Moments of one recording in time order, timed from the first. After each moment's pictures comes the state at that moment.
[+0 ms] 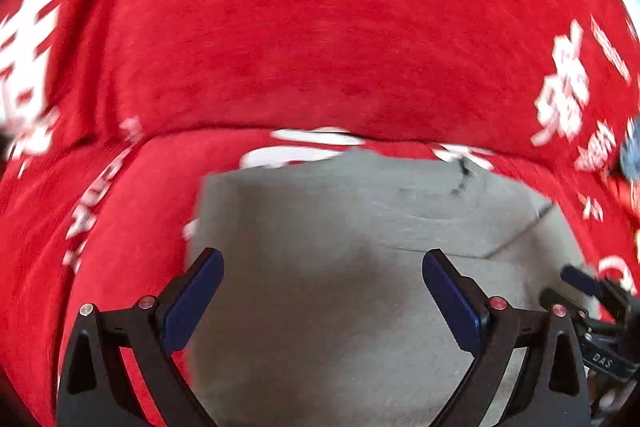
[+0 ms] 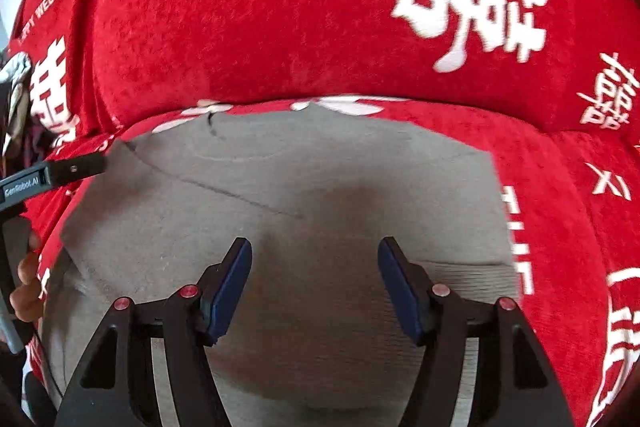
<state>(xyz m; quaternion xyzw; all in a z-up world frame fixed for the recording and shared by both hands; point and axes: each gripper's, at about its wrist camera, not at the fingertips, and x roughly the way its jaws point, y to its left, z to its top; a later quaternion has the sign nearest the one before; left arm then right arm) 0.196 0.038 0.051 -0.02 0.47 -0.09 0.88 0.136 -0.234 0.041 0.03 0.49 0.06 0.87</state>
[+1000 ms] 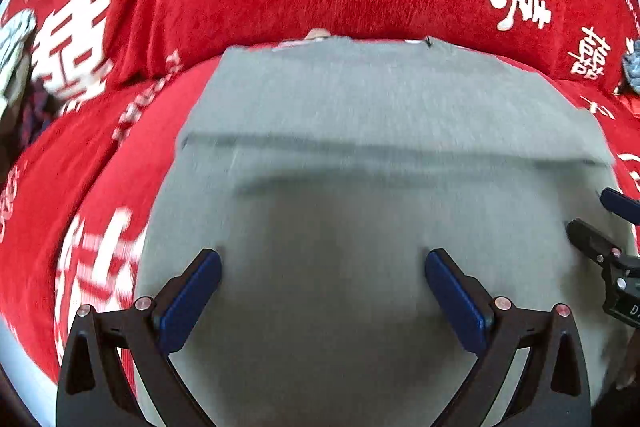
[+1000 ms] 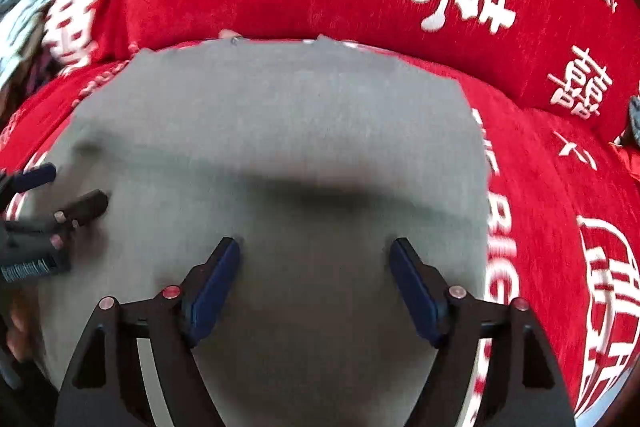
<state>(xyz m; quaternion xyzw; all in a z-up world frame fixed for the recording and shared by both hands) 0.019 0.009 0.026 0.04 0.48 -0.03 0.87 -0.011 -0.231 0.039 -0.05 0.47 0.07 0.88</state>
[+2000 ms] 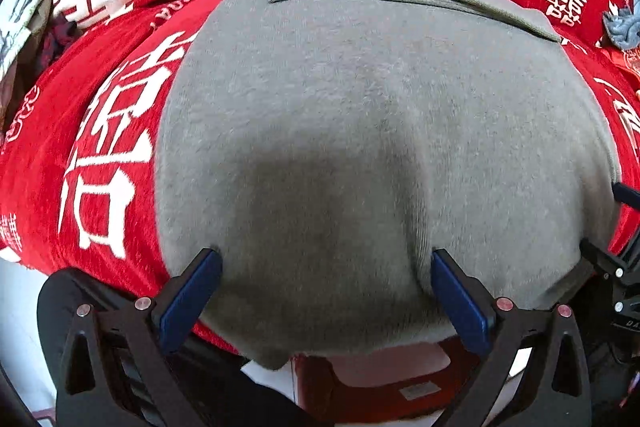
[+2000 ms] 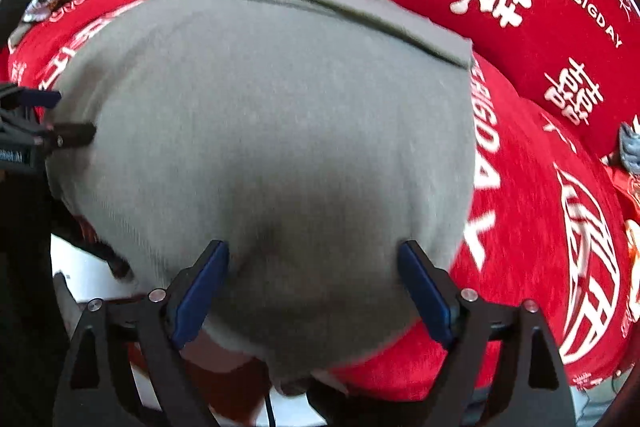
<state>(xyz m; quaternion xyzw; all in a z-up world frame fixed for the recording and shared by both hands) -0.112 0.024 0.004 0.03 0.55 -0.03 0.84 -0.157 -0.224 0.027 -0.16 0.51 0.11 0.84</state>
